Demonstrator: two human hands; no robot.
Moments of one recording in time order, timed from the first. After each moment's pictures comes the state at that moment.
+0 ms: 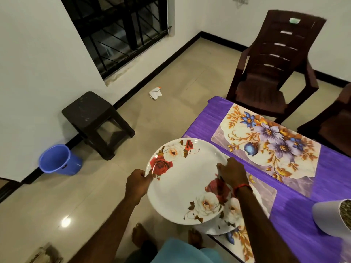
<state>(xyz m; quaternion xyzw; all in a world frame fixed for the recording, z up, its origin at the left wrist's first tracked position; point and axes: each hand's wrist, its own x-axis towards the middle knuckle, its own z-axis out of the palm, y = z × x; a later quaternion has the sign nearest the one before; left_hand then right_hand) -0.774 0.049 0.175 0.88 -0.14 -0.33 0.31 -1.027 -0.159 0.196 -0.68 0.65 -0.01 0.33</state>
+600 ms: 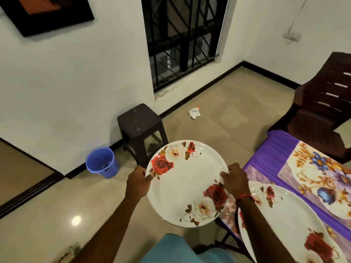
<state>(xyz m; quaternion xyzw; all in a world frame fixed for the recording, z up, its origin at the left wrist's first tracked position) -0.544 0.166 0.191 0.91 -0.18 -0.22 0.30 -0.779 -0.071 0.210 -0.75 0.57 -0.08 0.32</state>
